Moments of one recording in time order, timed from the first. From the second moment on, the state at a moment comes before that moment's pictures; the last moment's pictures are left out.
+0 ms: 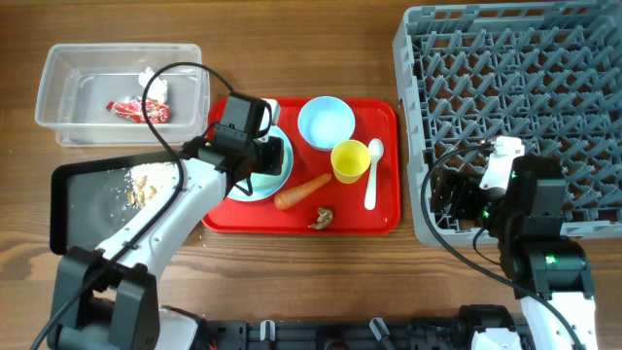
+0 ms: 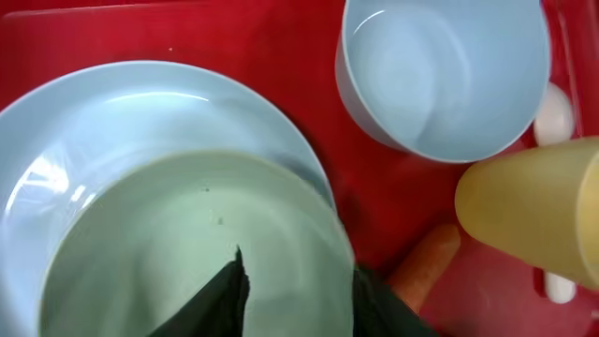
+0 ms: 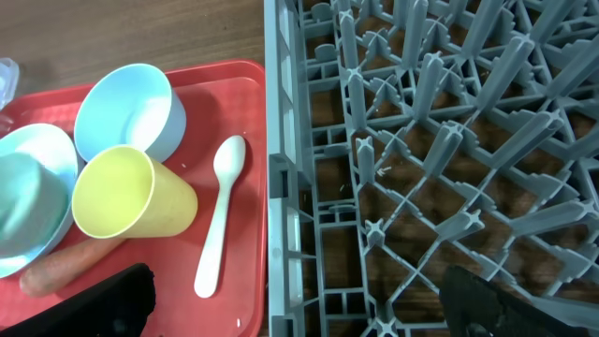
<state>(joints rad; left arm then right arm) -0.37 1.56 1.00 -0.49 0.10 -0.23 0.00 0.81 0.72 -0.69 -0.17 0.17</state>
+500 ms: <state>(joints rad) -0.49 1.52 1.01 -0.25 0.34 -0.35 0.00 0.81 0.72 -0.70 -0.17 0.17</state>
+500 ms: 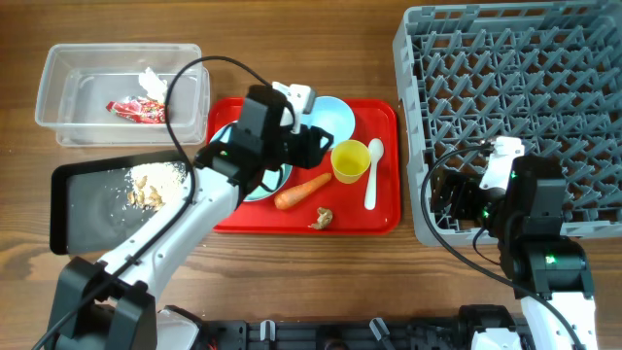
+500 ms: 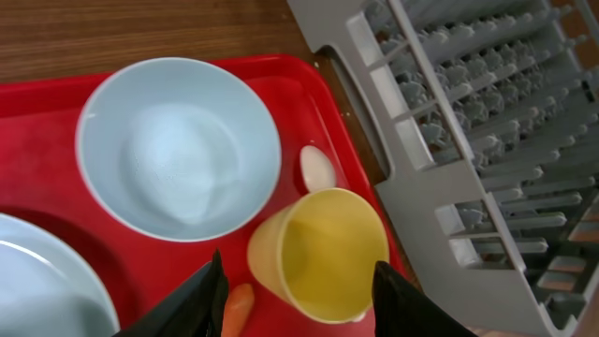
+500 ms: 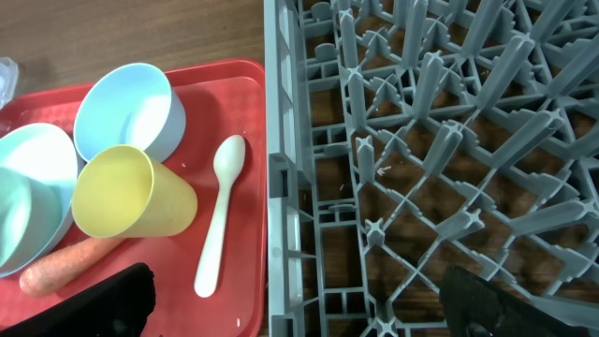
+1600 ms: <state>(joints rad) -0.40 1.71 1.02 -0.19 0.63 -0.55 0.00 0.83 0.72 -0.59 -0.15 0.17</state>
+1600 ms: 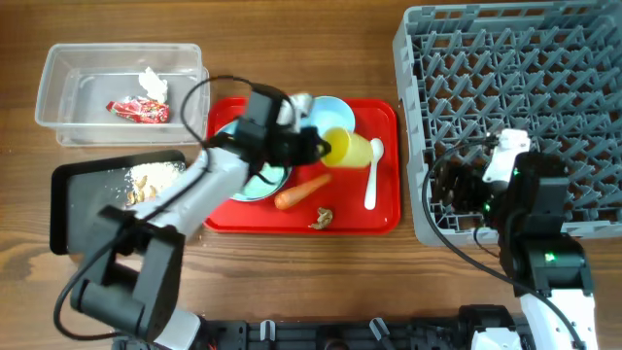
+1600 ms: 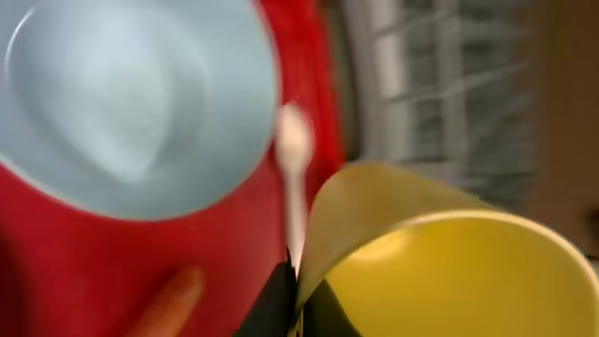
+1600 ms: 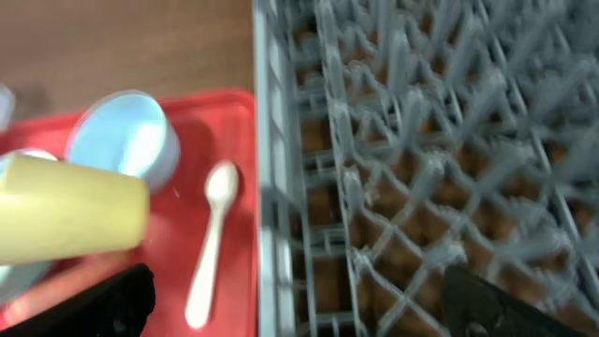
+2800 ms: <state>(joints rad) -0.39 1.70 1.02 0.07 1.30 -0.80 0.00 1.20 0.72 -0.13 -1.27 0.00</state>
